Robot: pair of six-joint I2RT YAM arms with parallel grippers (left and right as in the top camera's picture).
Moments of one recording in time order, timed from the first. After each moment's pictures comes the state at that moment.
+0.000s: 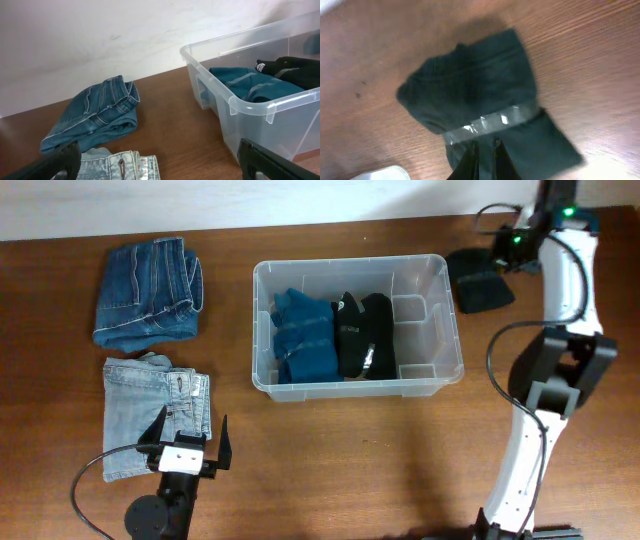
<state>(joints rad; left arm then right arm) 0.05 0.01 0.01 -0.06 0.19 0.23 -0.26 2.52 2.45 -1.09 -0.18 0.16</state>
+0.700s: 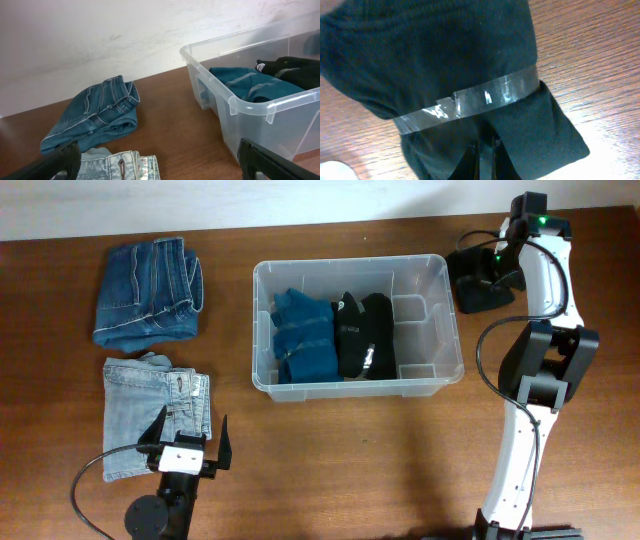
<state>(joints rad) 0.05 0.01 0.01 -0.06 0.19 0.23 -0.24 2.59 2.45 -1.17 -0.05 0.09</state>
